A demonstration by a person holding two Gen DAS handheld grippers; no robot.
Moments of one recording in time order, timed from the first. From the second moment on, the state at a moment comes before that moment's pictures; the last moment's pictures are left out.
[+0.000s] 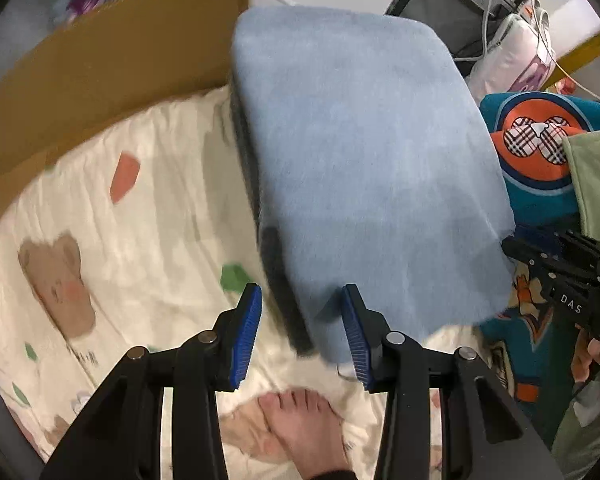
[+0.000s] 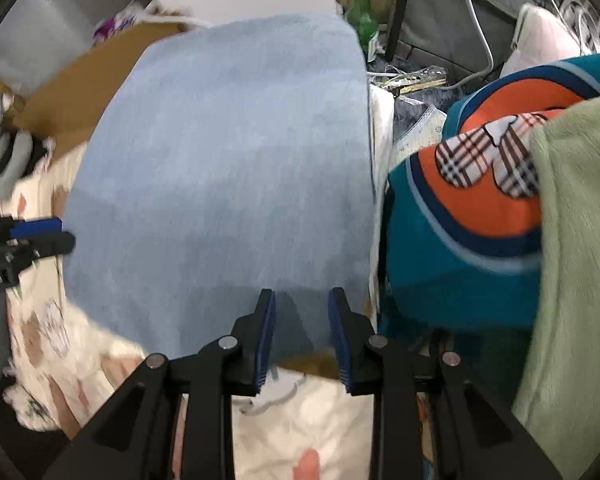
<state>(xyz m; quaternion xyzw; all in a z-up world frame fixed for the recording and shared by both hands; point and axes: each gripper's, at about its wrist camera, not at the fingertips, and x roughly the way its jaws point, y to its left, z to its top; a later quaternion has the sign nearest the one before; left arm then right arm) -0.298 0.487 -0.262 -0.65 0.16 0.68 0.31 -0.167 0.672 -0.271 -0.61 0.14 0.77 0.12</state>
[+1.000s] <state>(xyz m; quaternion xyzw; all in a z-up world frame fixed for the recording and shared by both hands) -0.265 0.323 -0.081 -0.60 0.09 0.76 0.25 -0.090 0.620 -0.132 -0.53 0.18 0.82 0.11</state>
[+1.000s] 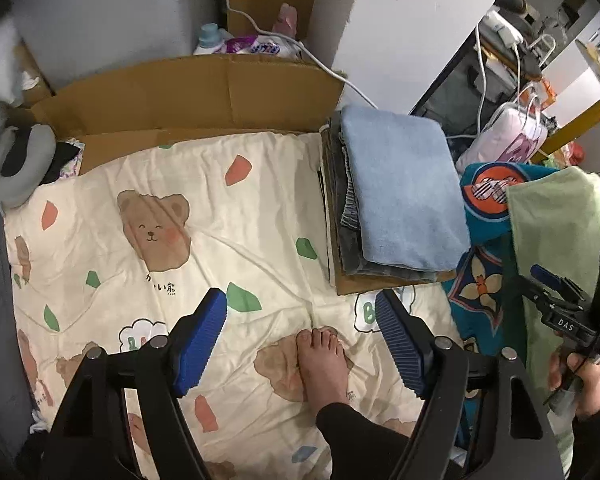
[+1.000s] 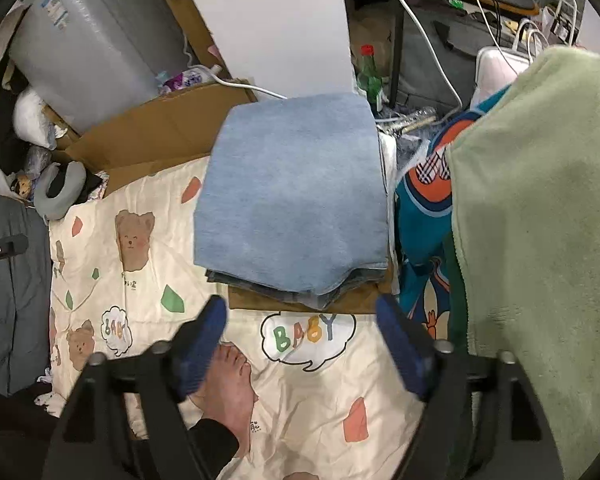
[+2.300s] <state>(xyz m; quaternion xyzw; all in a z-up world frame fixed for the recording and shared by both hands) -0.221 0.097 0.086 -0.59 0.05 0.80 0.06 -0.107 0.520 0.061 -0.52 0.16 0.84 0.03</state>
